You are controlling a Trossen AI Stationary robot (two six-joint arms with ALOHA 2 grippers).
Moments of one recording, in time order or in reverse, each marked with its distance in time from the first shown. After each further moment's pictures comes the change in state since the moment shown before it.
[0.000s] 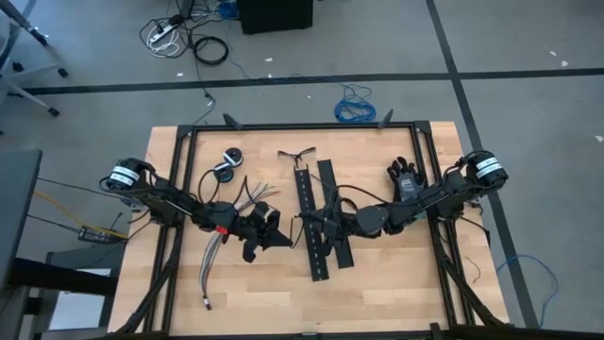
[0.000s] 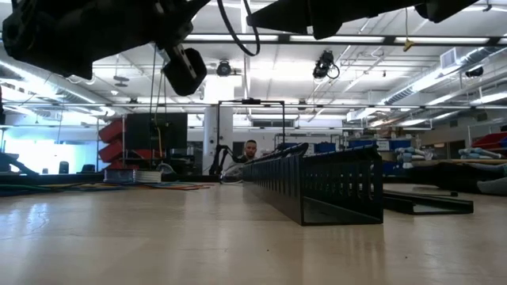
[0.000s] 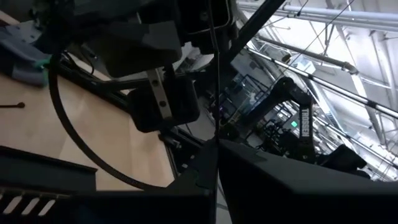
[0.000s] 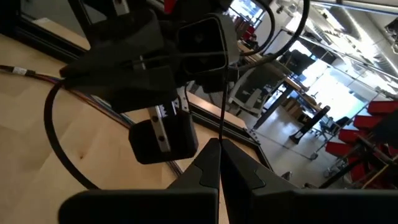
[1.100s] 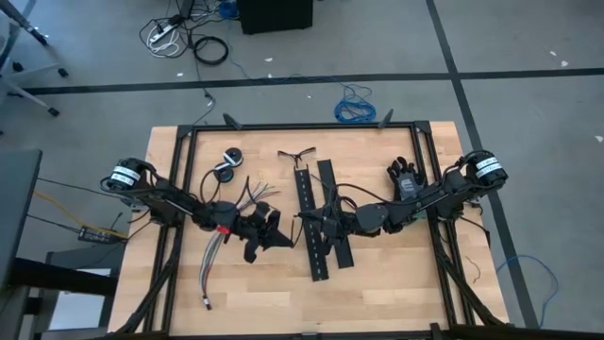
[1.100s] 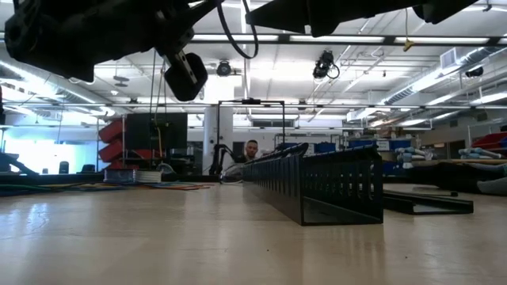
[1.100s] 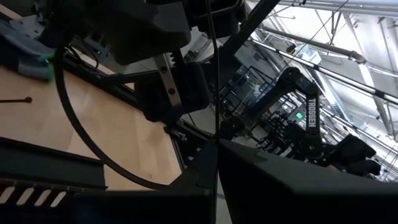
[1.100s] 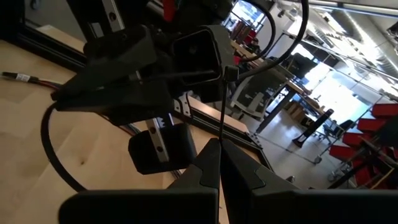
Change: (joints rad) left arm 0.013 0.006 0.000 -0.028 0.017 0.025; right arm -0.018 0.000 0.000 0.013 -0.028 0.004
